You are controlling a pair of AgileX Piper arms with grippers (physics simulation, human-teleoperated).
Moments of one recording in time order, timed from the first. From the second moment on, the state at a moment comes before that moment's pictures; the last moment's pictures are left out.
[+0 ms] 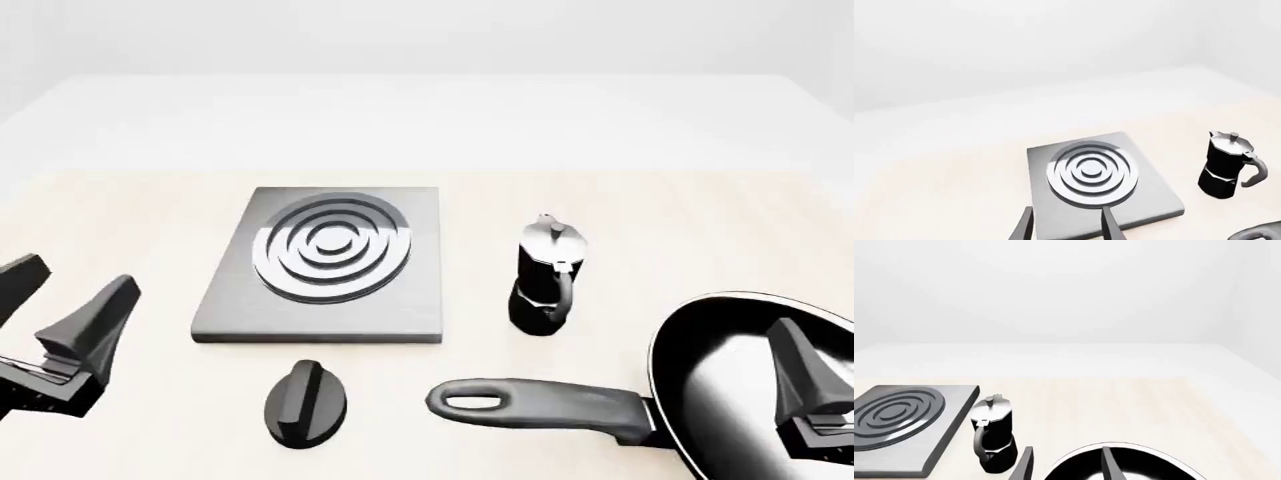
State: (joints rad) left arm -0.22 0.30 -0.20 -0.01 0.06; right arm 0.00 0.01 0.00 0.00 0.00
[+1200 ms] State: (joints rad) left arm -0.80 0.95 -1.02 0.76 0.24; right arm 0.00 0.01 -0.01 0.00 0.00
